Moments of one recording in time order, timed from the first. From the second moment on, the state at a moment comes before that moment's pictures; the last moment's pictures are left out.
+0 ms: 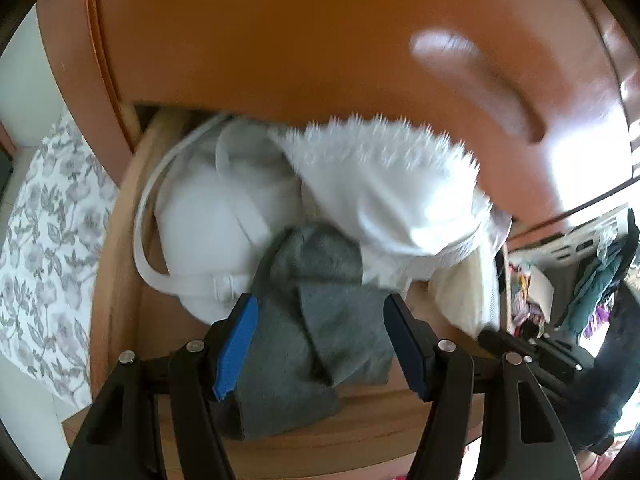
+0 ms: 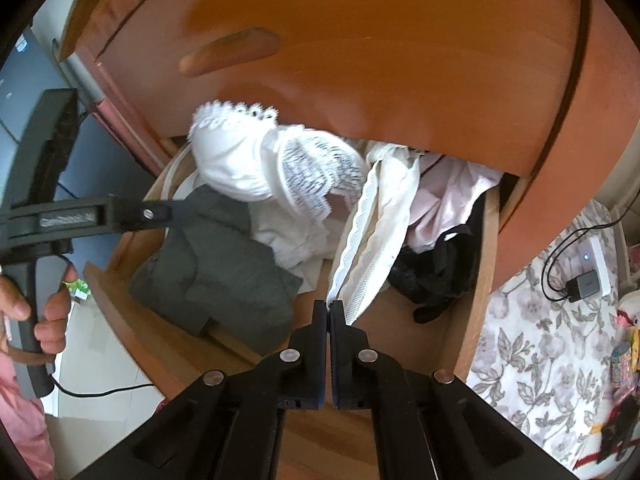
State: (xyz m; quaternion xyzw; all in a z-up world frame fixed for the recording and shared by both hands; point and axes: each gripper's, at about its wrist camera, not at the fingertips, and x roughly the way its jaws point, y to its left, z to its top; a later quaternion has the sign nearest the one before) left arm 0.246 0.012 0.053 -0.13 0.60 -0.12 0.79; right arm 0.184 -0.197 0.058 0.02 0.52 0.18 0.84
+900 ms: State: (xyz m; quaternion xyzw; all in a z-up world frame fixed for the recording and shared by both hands) left arm 0.240 0.014 0.017 -0.18 0.57 -0.16 0.78; right arm 0.189 -0.211 0.075 0.02 0.51 0.16 0.84
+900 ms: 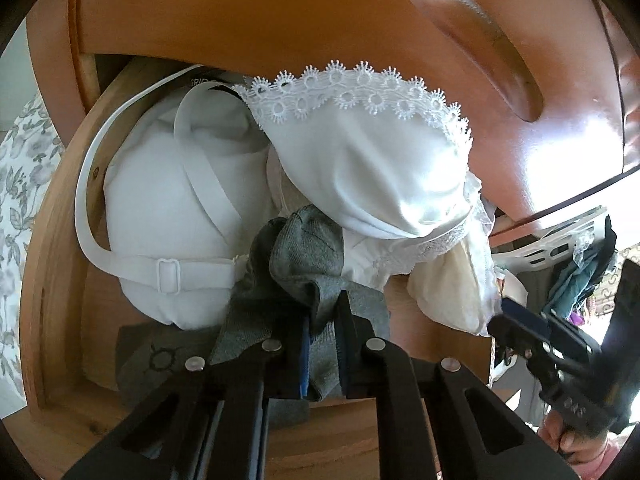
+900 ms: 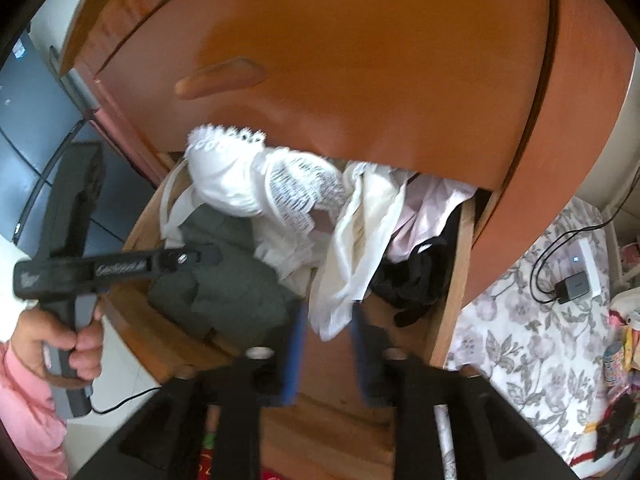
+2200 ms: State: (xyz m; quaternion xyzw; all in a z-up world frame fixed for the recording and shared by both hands) left arm 0.248 0.011 0.018 -0.20 0.58 -0.15 0.78; right arm 0.222 -0.207 0.034 0.03 0.55 0.13 0.83
